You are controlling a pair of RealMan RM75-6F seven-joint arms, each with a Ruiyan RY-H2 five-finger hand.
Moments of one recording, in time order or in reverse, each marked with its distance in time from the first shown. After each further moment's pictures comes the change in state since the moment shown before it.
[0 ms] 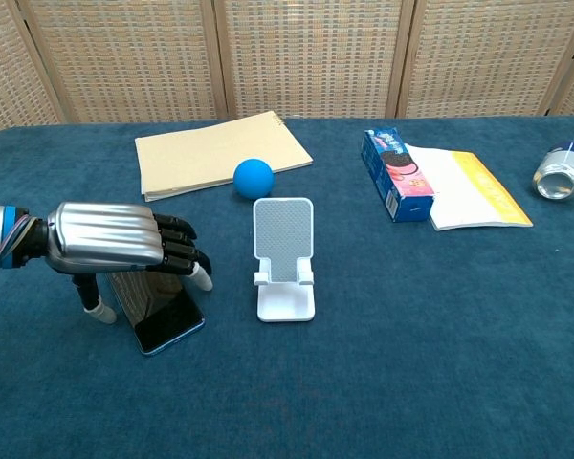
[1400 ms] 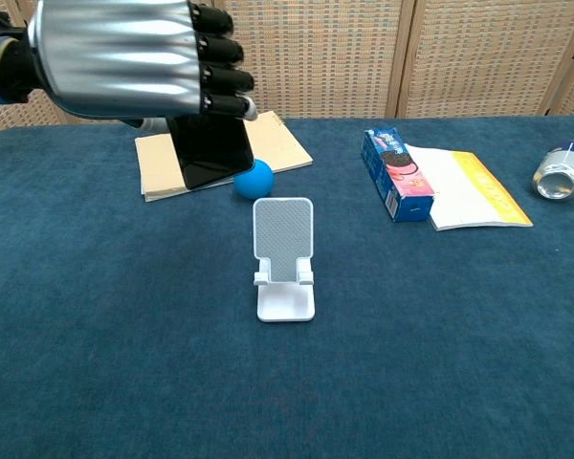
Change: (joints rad) left arm -0.163 0.306 -0.182 -0.379 0.070 0.173 0.870; right arm -0.007 0.012 -0.019 -0.009 -0.034 0.002 0.034
